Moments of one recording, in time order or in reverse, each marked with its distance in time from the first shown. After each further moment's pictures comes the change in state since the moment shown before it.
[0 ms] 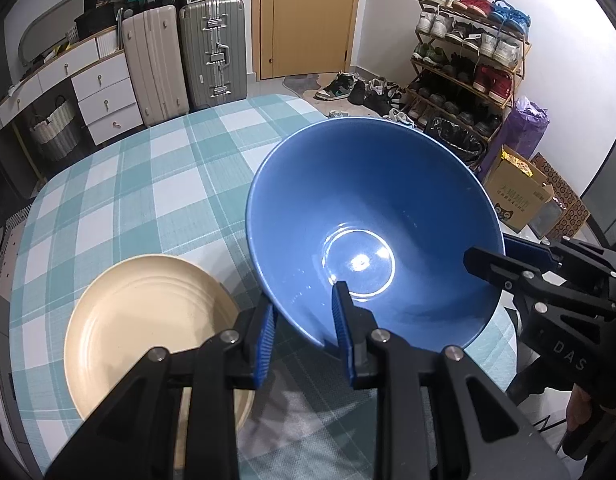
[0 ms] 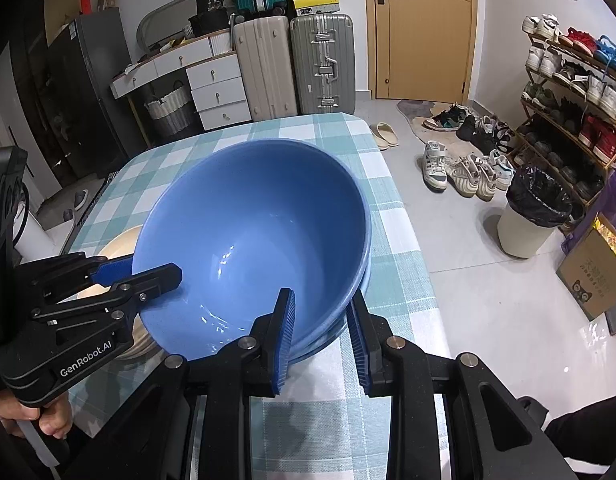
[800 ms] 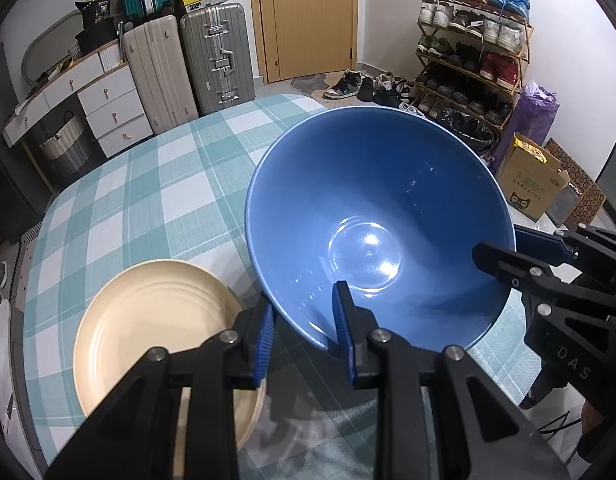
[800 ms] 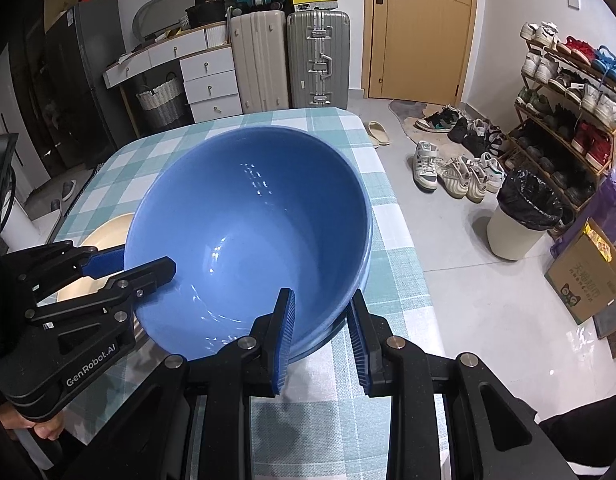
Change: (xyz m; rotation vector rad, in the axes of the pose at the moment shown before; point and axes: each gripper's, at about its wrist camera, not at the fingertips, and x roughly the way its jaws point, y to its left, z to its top) left arm 0.011 -0.006 -0.006 0.051 -0.009 0.072; right arm 0.012 0.005 -0.007 -0.030 0.005 -0.056
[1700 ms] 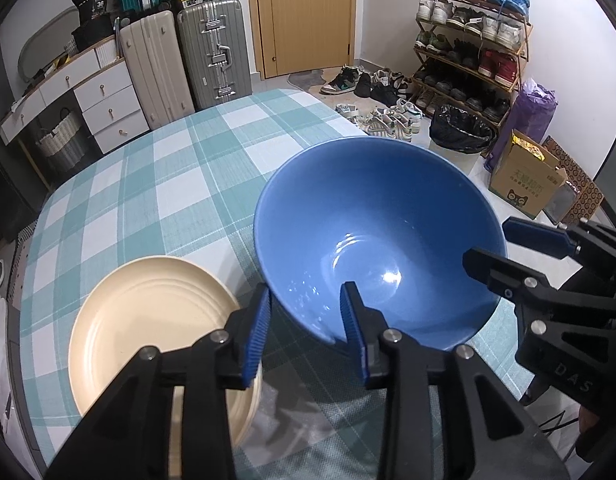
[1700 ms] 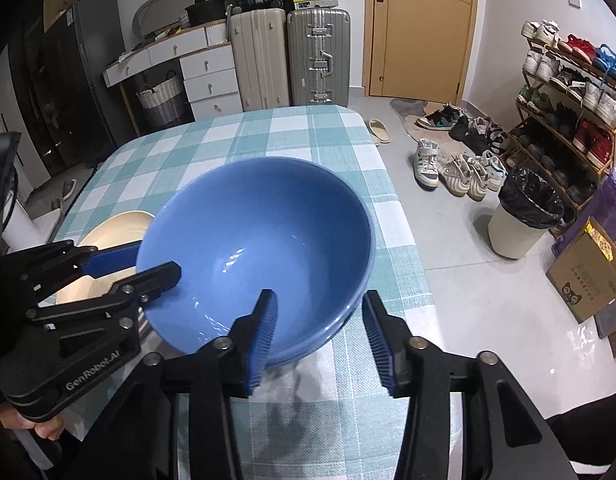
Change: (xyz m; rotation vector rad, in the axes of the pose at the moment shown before) left arm 0.008 0.000 -0.002 0.000 0.017 -0.014; right arm 0.004 -0.004 -0.002 0.002 0.005 0.009
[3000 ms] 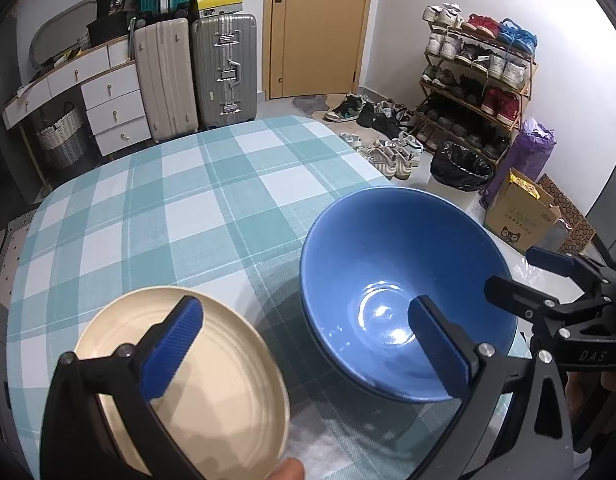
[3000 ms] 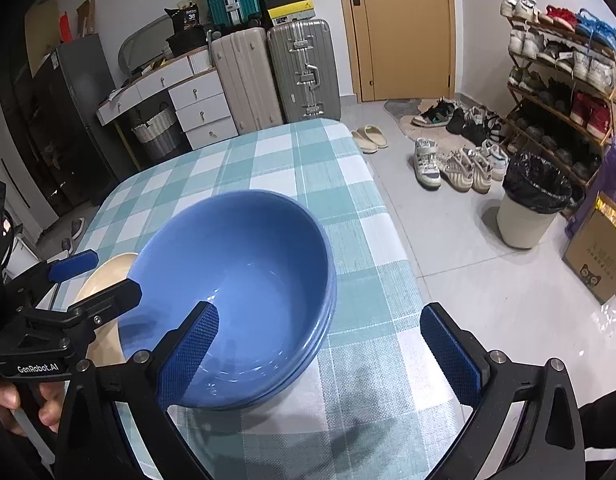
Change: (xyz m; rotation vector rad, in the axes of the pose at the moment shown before) left arm -0.003 0.035 0.016 -0.073 -0.097 -0.050; right arm 0.018 -0.038 0.016 0.127 -0.039 0.064
